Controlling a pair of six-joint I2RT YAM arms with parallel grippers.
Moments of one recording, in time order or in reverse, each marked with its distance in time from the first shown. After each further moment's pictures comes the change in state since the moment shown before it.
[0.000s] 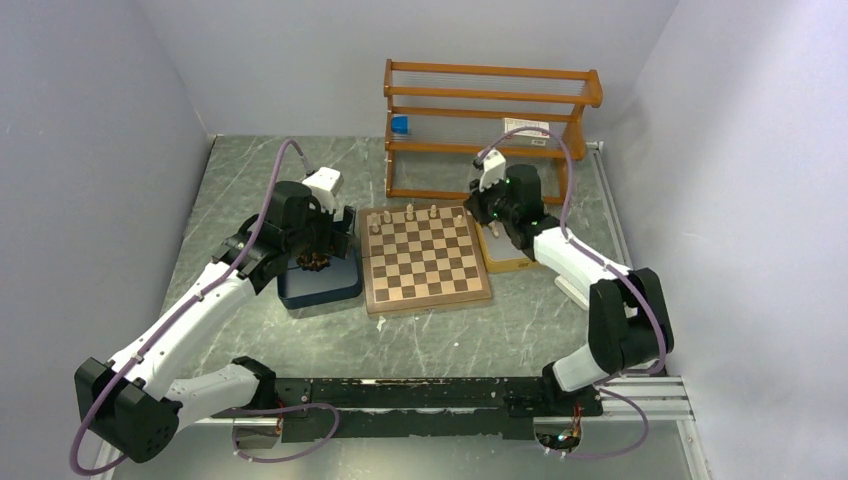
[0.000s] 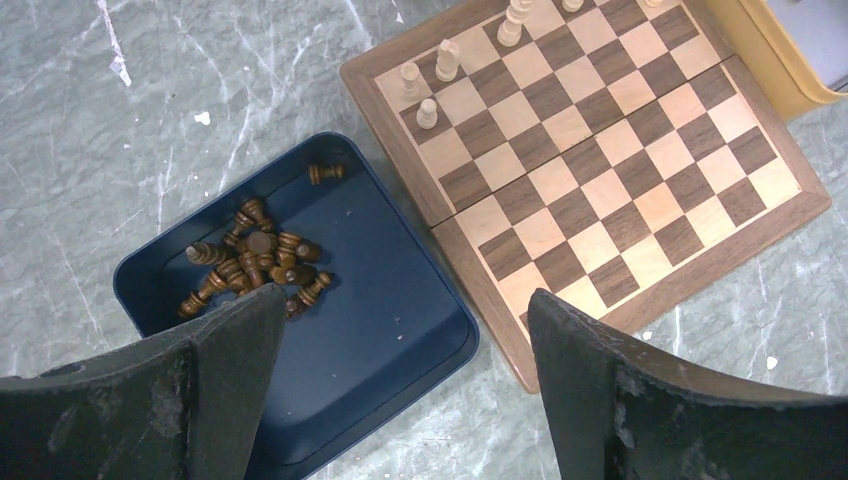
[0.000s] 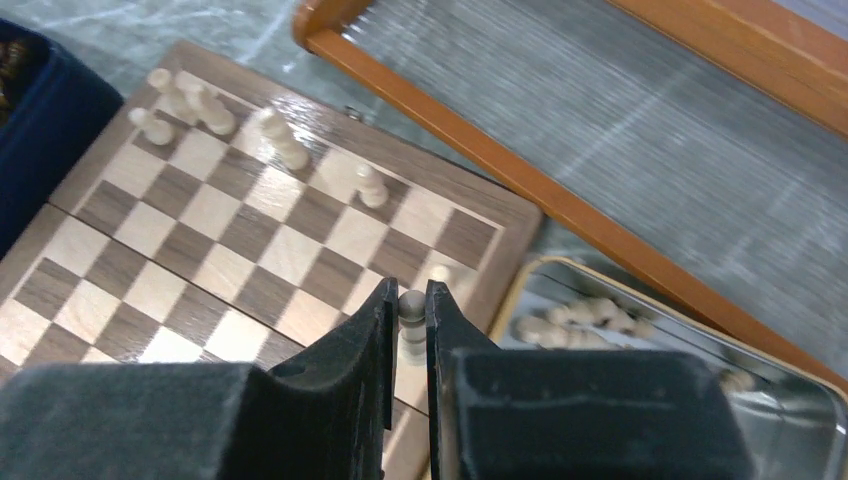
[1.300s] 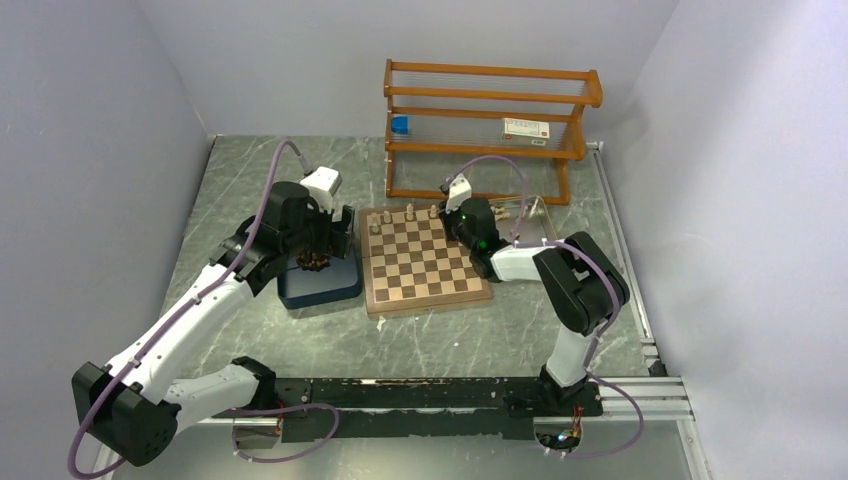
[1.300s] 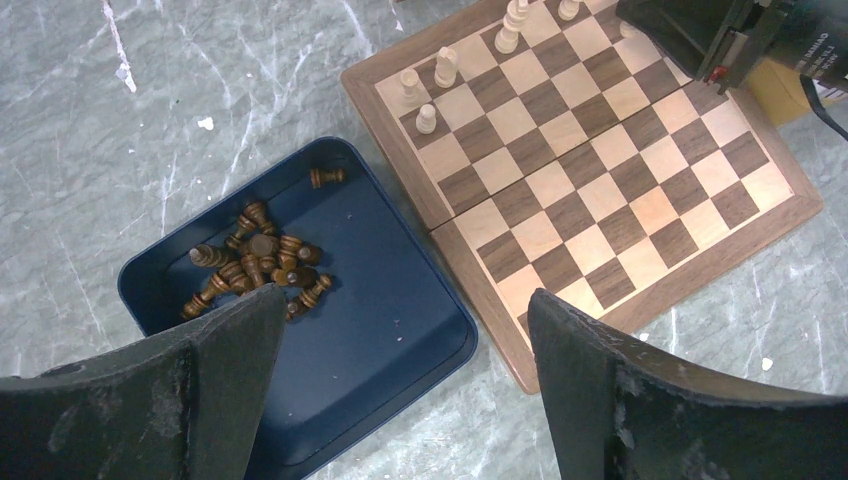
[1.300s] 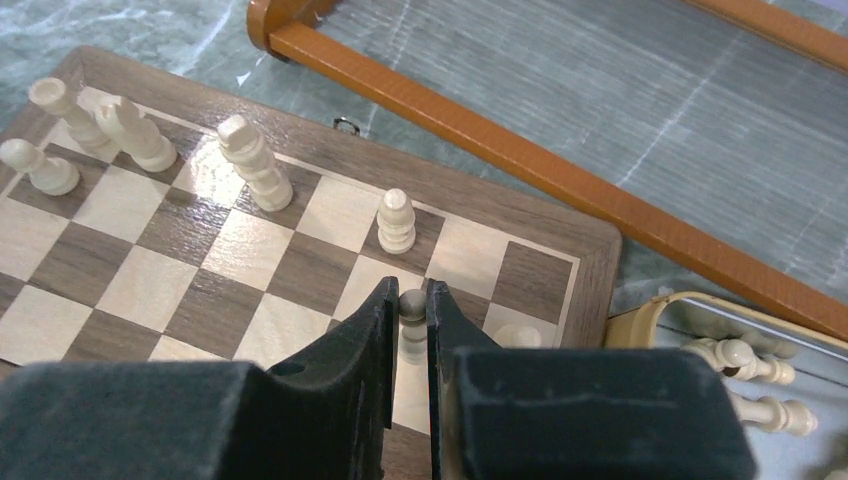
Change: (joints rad) left arm 0.000 -0.018 0.000 0.000 0.000 0.000; right arm 0.244 0.280 -0.162 0.582 0.365 0.086
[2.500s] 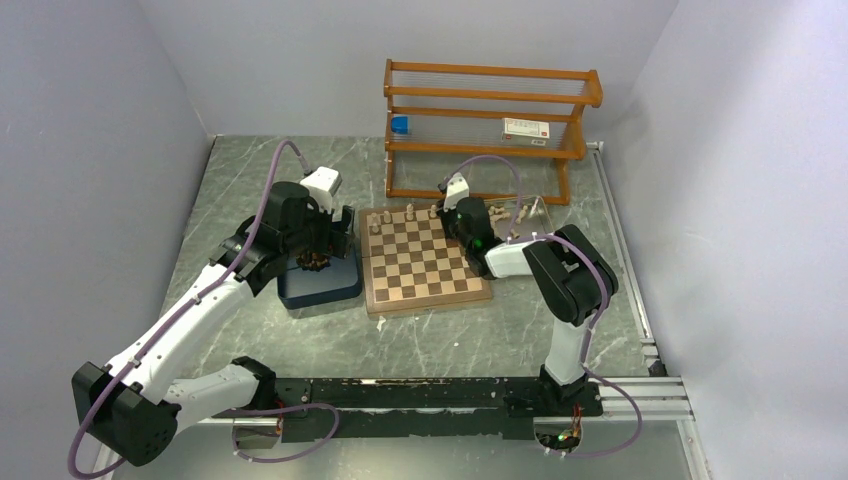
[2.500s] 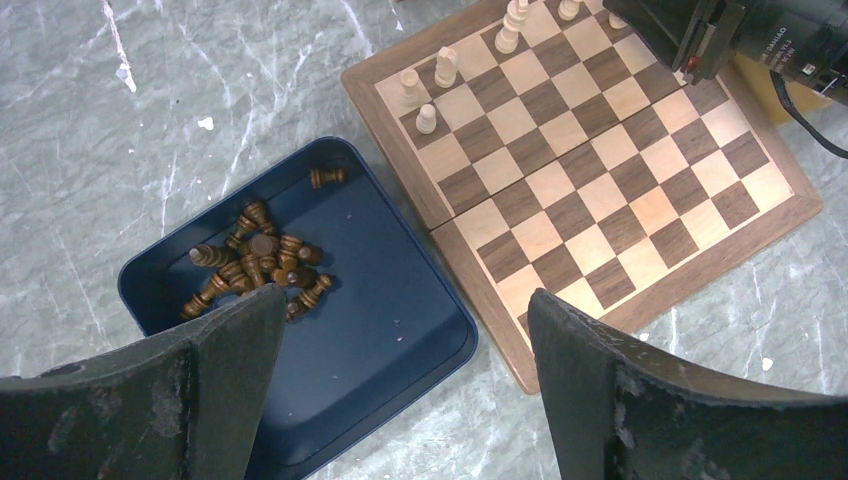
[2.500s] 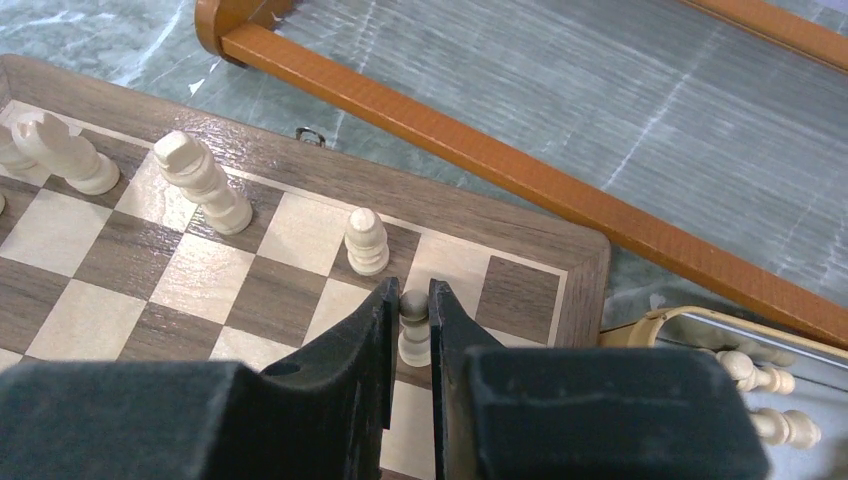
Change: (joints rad) left arm 0.000 0.000 0.000 0.000 0.000 0.000; right arm 0.002 0.088 0.039 0.043 0.058 -0.005
